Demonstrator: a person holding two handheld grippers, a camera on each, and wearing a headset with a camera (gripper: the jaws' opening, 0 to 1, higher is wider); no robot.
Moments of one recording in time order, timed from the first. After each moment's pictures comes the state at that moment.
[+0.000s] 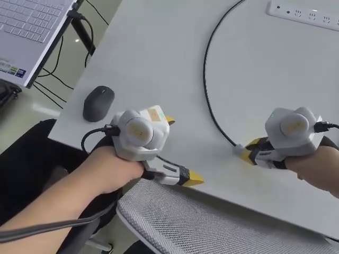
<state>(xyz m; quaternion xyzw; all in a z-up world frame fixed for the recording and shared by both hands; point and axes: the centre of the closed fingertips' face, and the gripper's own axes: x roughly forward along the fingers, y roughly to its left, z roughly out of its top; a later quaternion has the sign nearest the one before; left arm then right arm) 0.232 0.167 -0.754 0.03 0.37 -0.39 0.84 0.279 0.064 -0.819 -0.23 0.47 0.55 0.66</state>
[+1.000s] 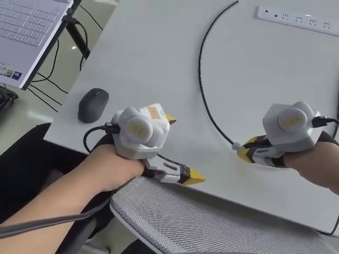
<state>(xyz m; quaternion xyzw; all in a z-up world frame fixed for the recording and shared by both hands) 0.234 0.144 -0.737 0.04 0.35 -0.40 0.84 0.273 0.051 -0.793 -0.22 0.46 0.54 0.66</state>
